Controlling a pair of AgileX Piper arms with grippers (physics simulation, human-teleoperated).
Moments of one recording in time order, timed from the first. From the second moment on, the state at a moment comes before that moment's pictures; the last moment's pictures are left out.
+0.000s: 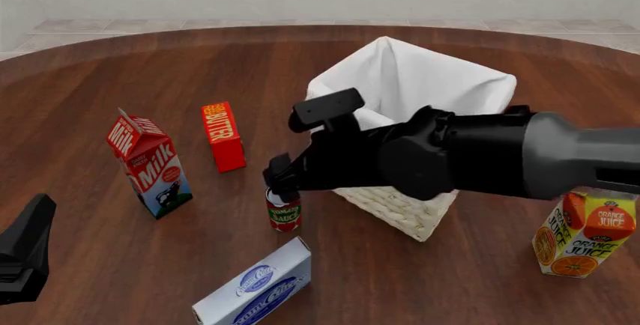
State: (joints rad) left arm 0.00 0.01 -0.04 0.03 -0.01; right arm 0.83 1.63 -1.03 0.17 0.22
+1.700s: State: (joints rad) left arm 0.00 0.01 -0.04 0.03 -0.01; right arm 0.83 1.91 -1.13 0.12 0.28
